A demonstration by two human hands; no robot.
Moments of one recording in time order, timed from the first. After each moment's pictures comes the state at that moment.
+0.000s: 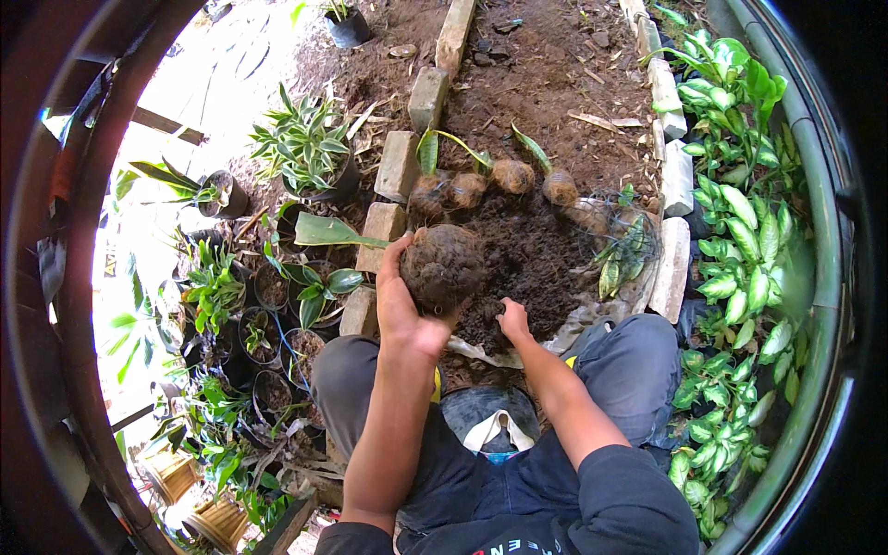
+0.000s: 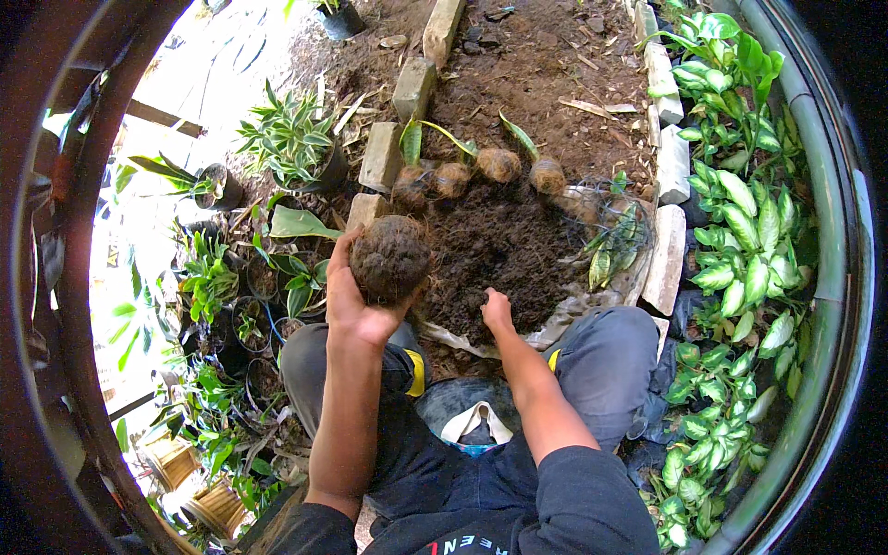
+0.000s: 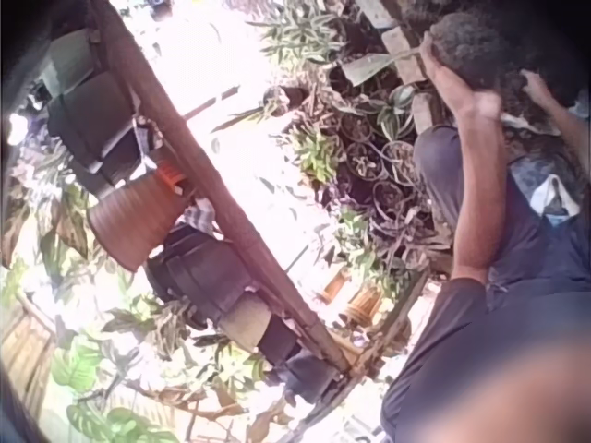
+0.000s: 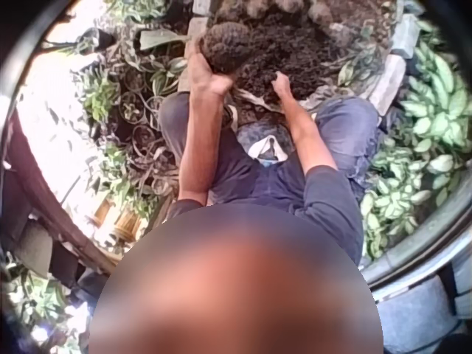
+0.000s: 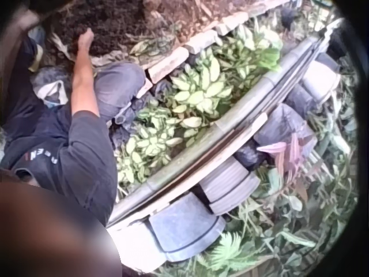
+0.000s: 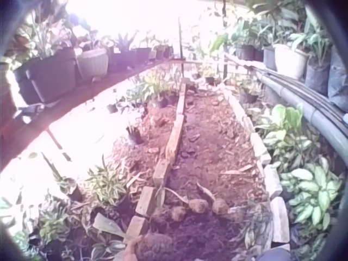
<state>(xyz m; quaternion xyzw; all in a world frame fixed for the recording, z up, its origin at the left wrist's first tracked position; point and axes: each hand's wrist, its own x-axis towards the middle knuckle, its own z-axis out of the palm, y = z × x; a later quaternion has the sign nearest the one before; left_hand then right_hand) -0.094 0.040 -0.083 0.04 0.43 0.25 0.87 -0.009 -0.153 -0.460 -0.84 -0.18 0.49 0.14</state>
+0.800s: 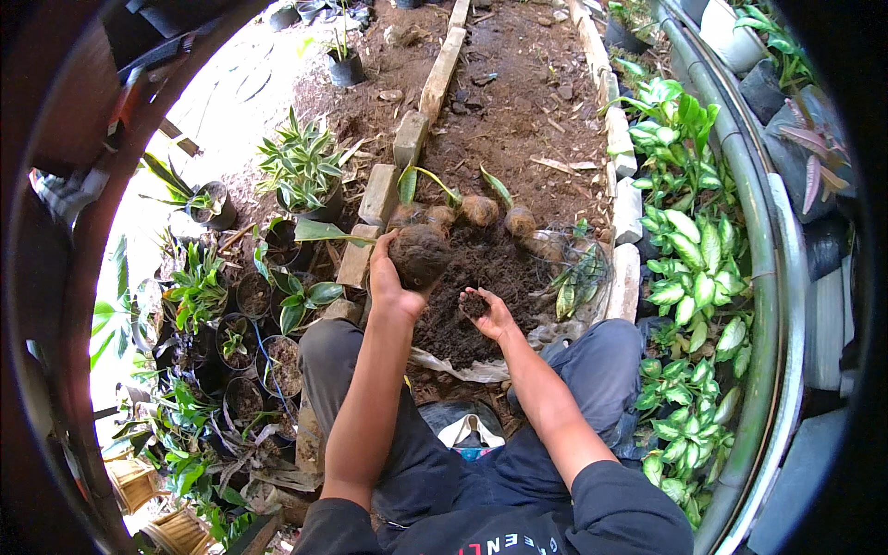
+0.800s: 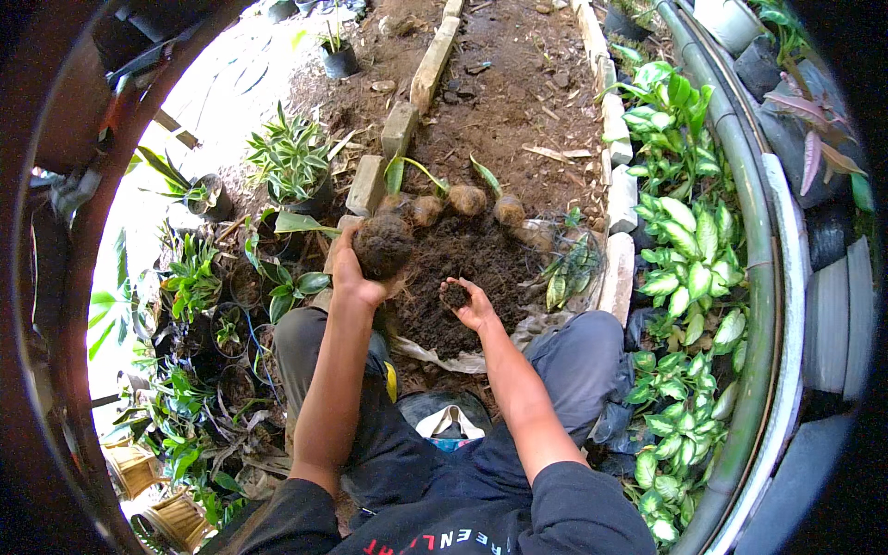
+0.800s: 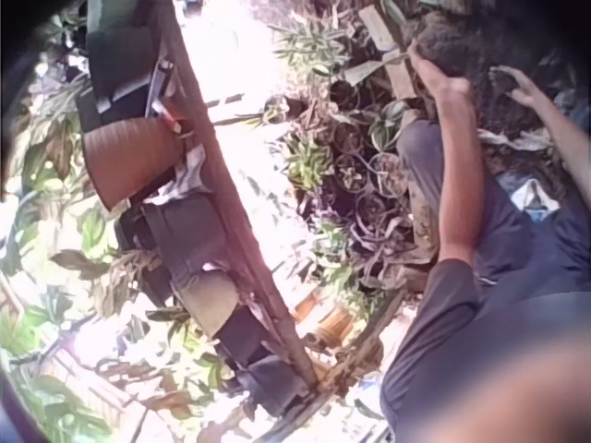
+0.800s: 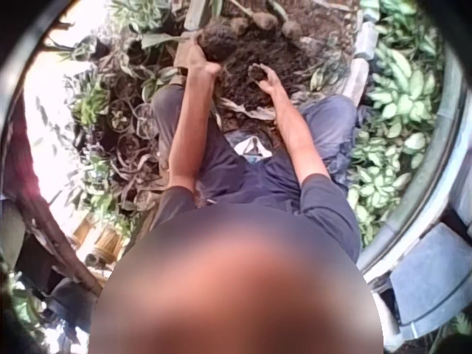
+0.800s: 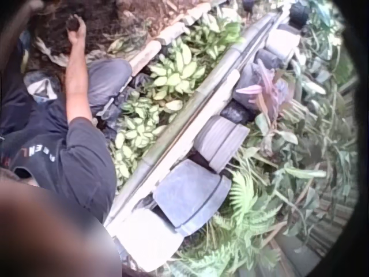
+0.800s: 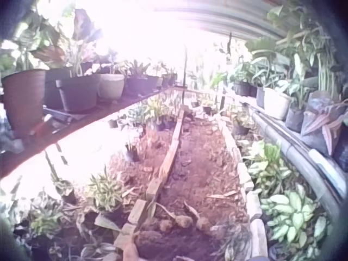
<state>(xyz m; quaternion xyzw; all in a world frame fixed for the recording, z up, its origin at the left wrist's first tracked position) -0.105 0.041 -0.095 0.07 0.41 0.27 0.87 0.030 -0.139 -0.370 -0.34 0.18 0.60 0.70</state>
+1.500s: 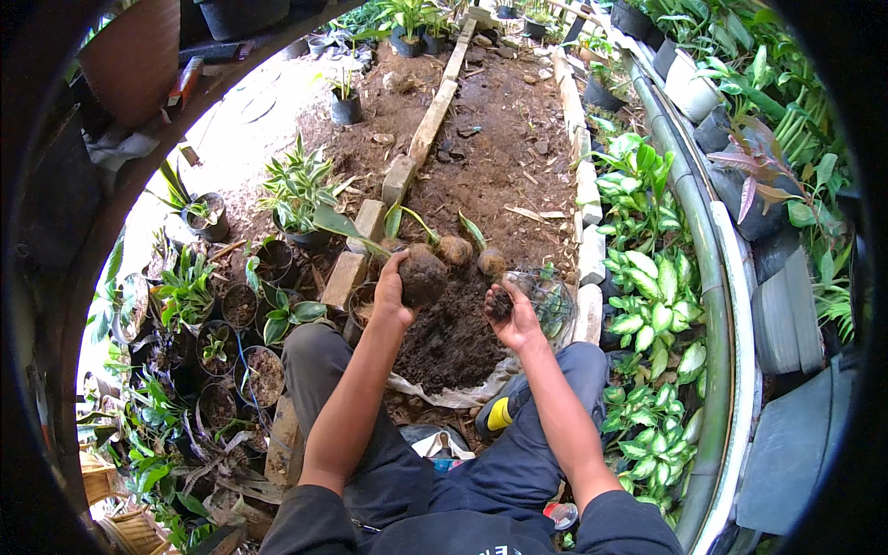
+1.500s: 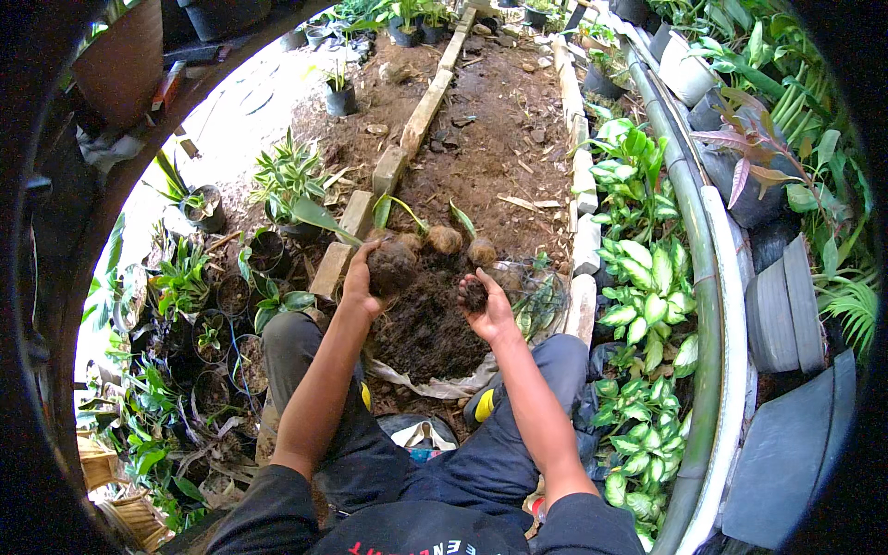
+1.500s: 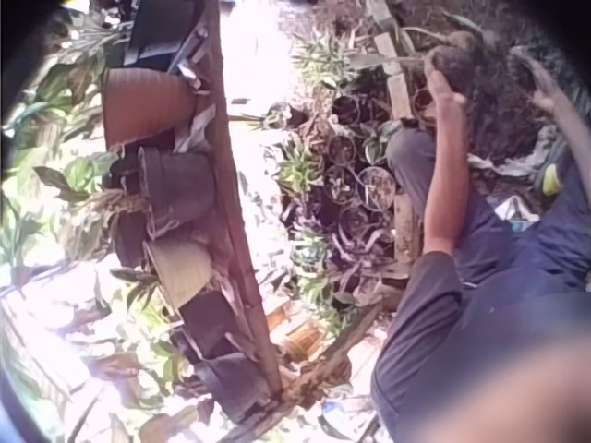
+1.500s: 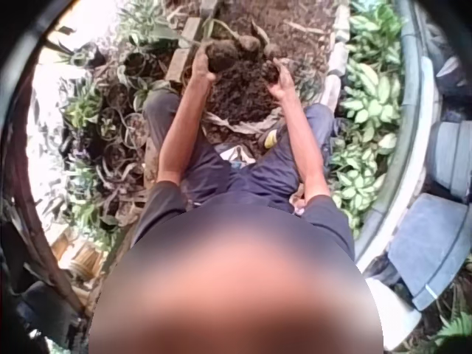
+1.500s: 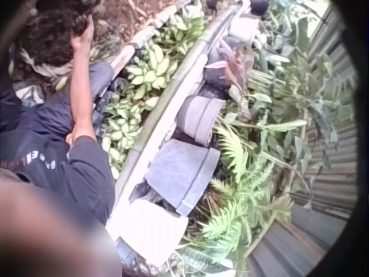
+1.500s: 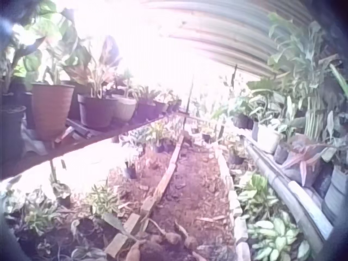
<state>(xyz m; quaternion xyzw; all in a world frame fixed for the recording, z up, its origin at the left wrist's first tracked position) -0.106 0.026 -0.111 0.14 0.36 0.24 0.89 0.071 -0.160 -0.155 -0.35 0.11 0.57 0.74</state>
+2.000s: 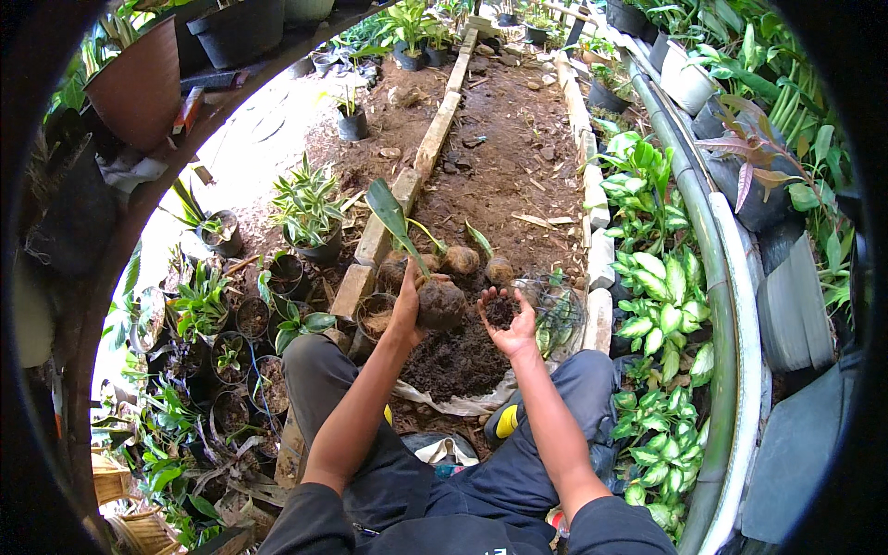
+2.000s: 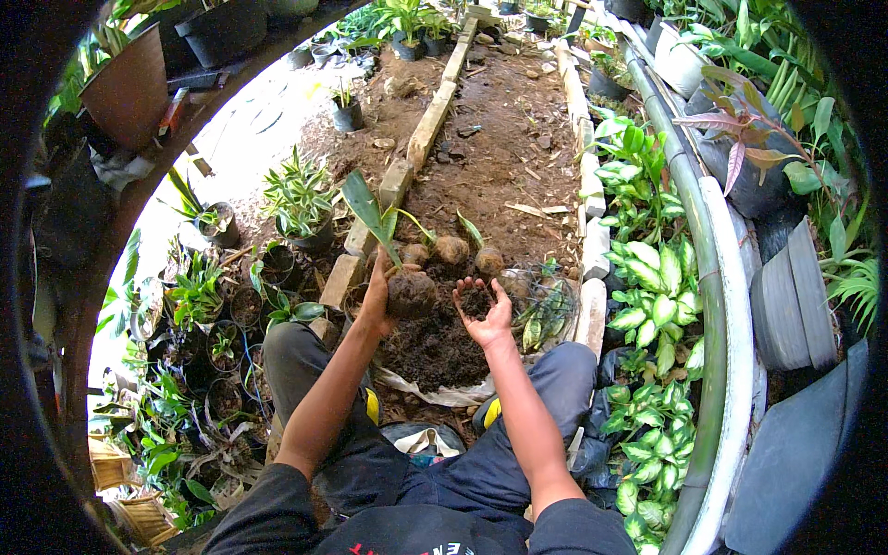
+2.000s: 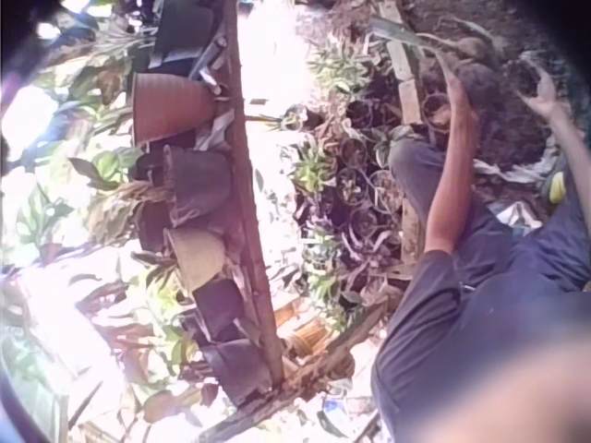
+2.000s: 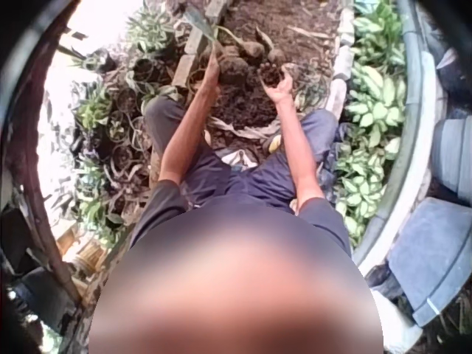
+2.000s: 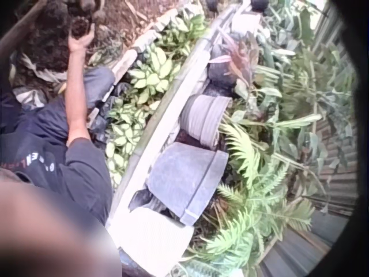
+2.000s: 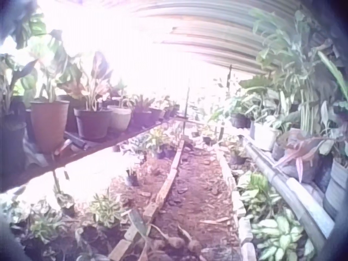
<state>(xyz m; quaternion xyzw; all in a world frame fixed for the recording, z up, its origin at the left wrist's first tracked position) -0.096 -0.008 -0.097 0.29 0.30 0.19 0.89 0.066 -0.162 -0.165 -0.17 0.22 0.51 0.81</state>
